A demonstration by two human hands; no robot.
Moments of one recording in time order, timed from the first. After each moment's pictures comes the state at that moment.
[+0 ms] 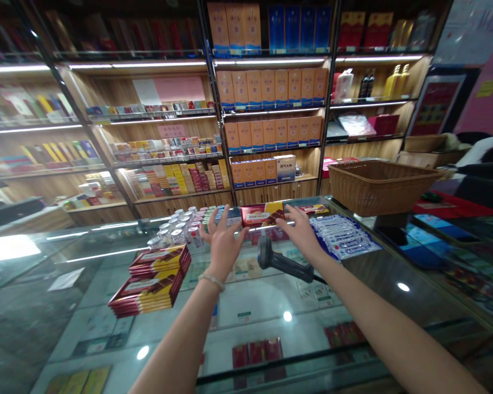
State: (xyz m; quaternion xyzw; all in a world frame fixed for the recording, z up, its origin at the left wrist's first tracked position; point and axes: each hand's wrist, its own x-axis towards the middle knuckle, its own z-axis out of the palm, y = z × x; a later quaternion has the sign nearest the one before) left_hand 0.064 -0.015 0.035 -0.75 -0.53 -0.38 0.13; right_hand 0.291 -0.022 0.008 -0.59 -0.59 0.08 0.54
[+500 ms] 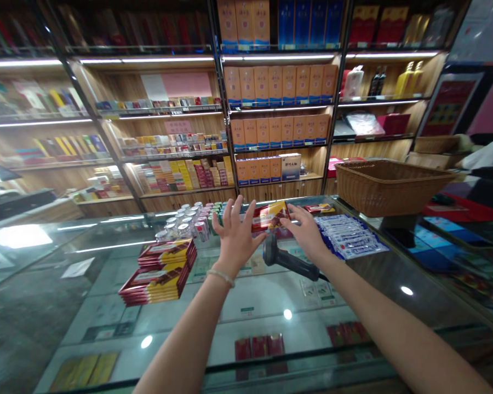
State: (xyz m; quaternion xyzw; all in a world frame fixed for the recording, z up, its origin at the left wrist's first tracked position) left_hand 0.077 -0.036 0.043 -0.77 -0.51 -0.33 0.19; right_hand 0.285 -0.028 0.008 -0.55 -0.60 0.10 0.57
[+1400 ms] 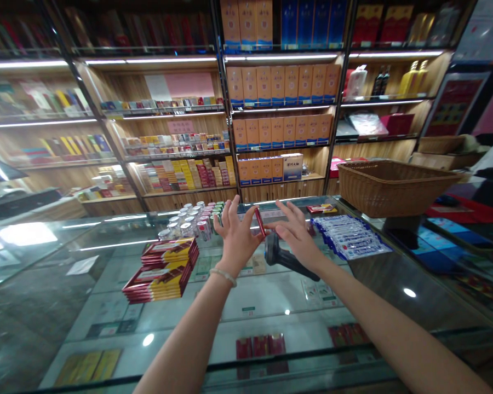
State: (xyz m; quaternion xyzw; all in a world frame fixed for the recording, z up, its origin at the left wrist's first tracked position) left_hand 0.079 -0.037 0.043 -0.75 -0.52 -0.39 0.16; right_hand 0.260 -0.075 0.032 -0.47 -0.73 0.09 0.49
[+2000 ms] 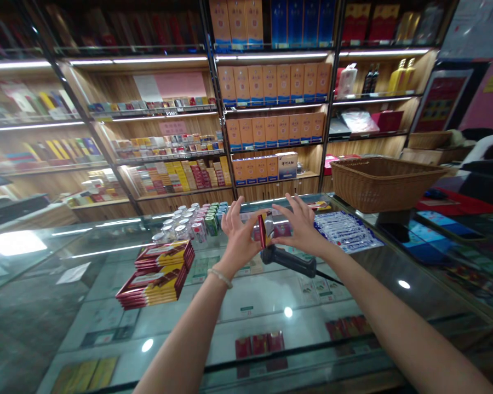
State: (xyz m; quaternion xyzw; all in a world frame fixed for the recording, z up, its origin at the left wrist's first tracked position) left_hand 0.080 -0.032 0.035 -0.82 -0.40 -0.40 0.09; right_hand 0.300 -0.053 0.024 -0.57 -0.75 -0.08 0.32
